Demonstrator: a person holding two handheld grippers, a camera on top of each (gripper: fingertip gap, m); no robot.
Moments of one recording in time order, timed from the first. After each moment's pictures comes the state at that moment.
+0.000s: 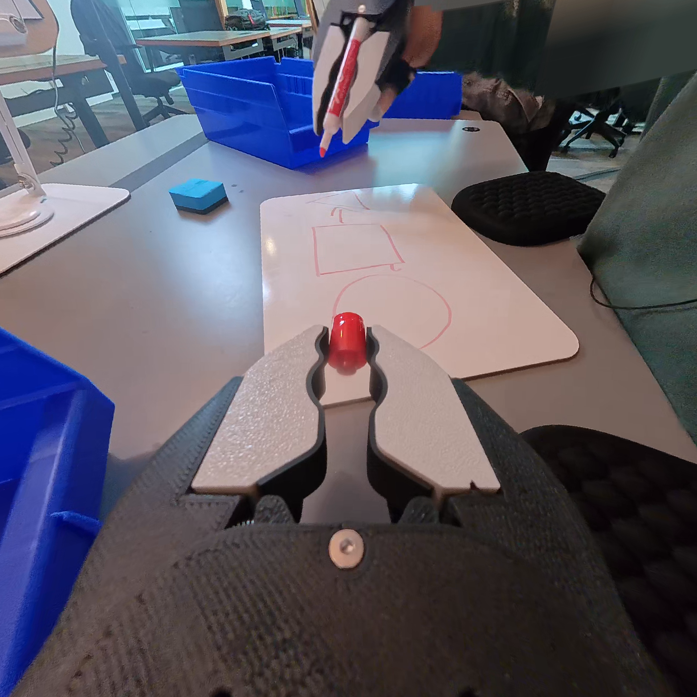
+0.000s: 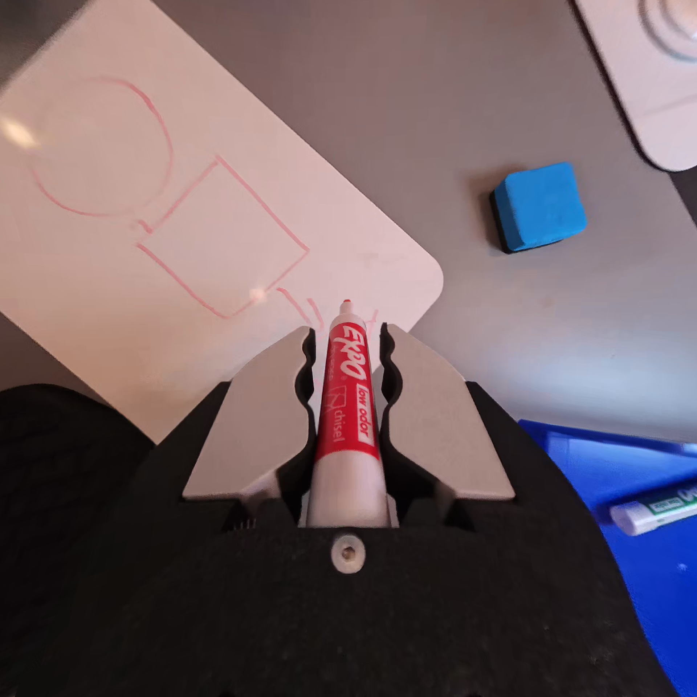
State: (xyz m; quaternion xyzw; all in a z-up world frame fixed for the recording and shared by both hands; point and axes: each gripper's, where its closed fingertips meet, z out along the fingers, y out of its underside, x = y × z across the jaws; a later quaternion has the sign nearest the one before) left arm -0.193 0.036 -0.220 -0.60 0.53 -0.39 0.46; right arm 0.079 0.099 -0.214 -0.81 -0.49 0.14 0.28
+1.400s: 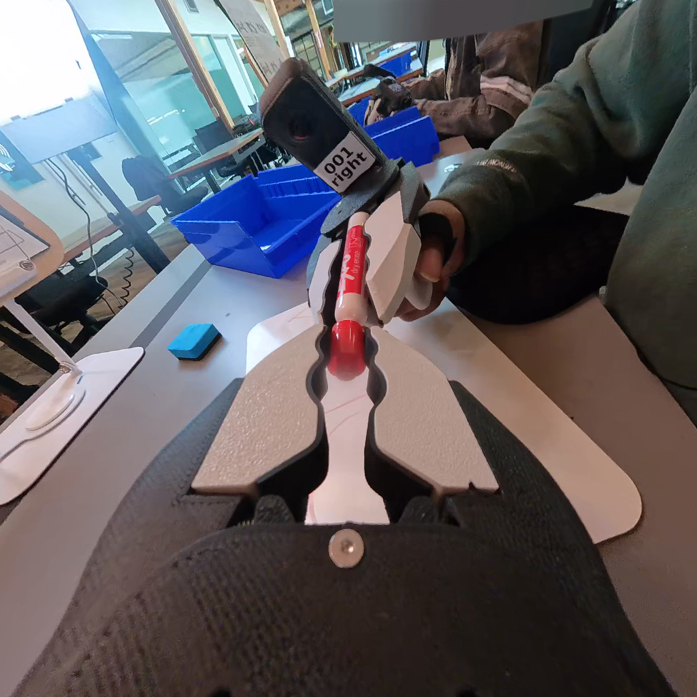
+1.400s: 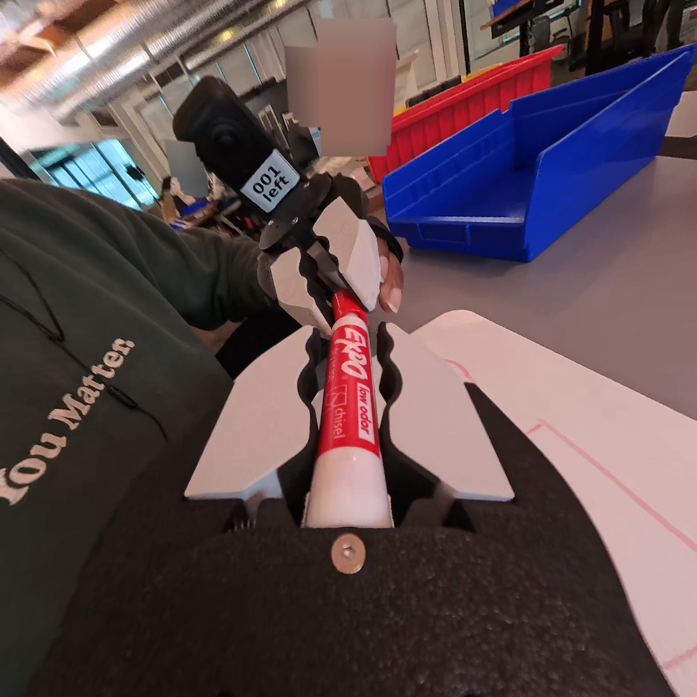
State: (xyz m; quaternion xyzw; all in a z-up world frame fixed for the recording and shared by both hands) left arm -0.086 0.002 -0.172 -0.49 0.59 -0.33 0.55; right arm -0.092 -0.004 -0.175 -0.62 -0.40 0.56 0.39
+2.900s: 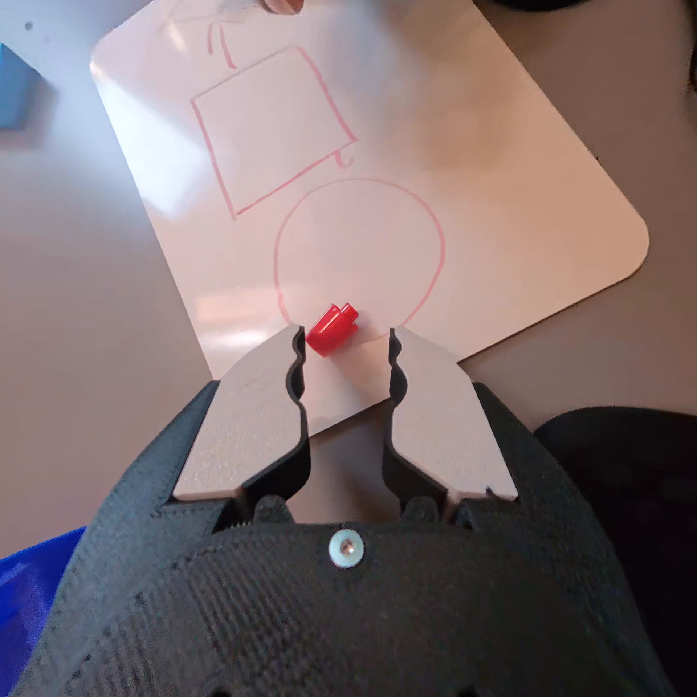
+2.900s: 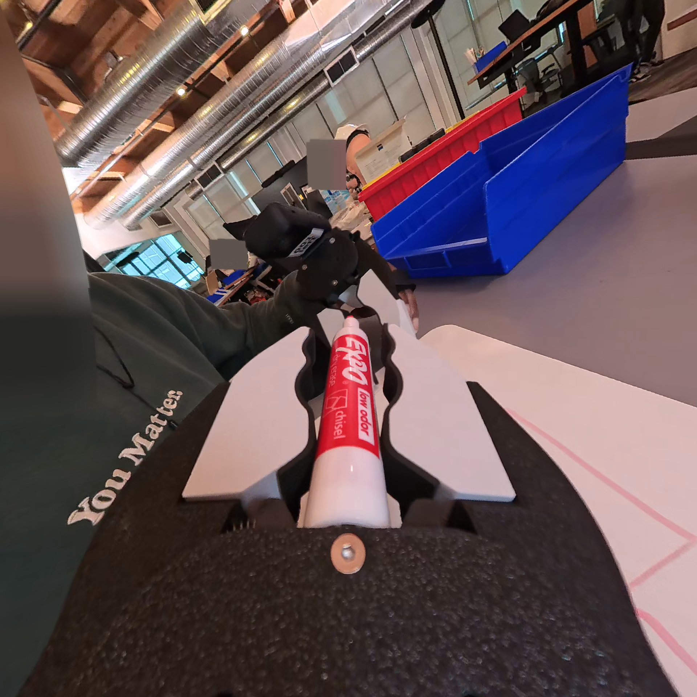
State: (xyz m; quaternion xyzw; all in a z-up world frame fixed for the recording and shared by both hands) left arm -0.152 0.019 -0.269 -0.60 0.72 -0.20 0.29; right arm -0.061 0.028 -0.164 -0.61 -0.31 0.63 0.38
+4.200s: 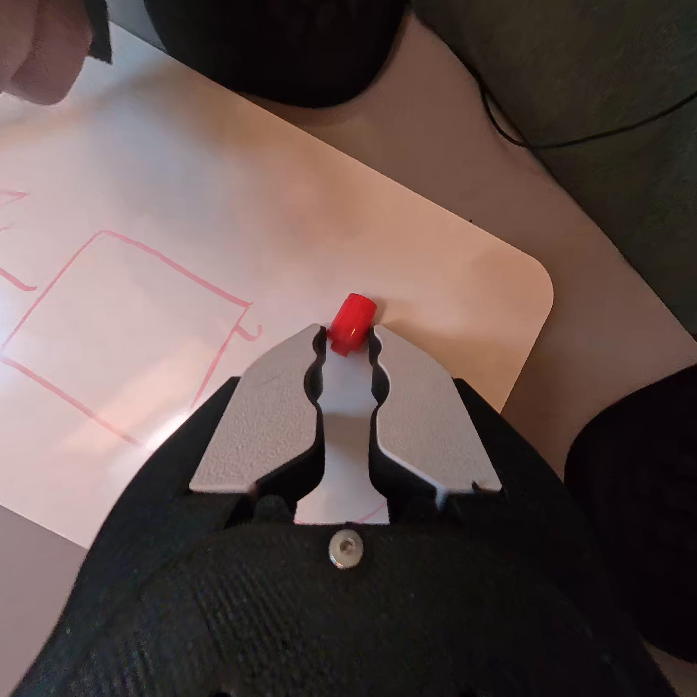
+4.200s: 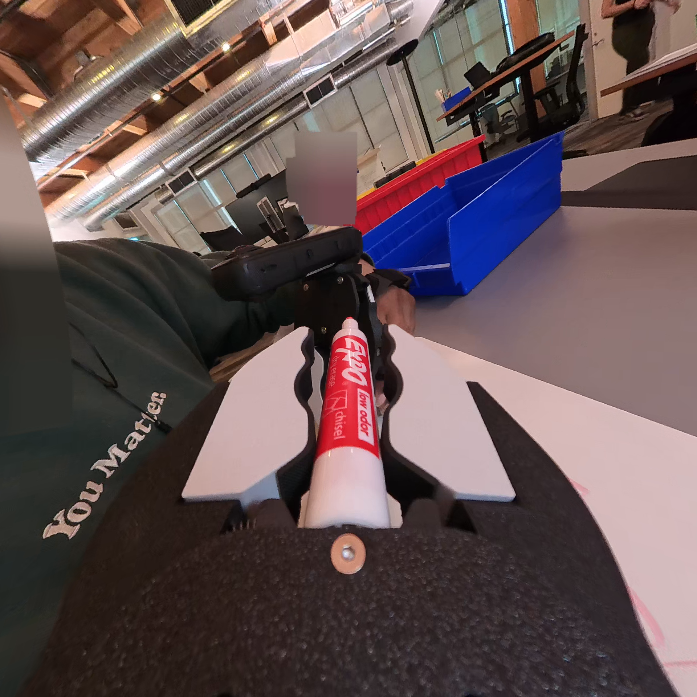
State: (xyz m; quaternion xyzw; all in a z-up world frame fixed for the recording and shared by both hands) left arm -0.085 -0.027 -0.278 -0.40 0.86 -0.30 0.10; right arm -0.032 0.037 -0.152 -0.61 -0.31 0.60 0.43
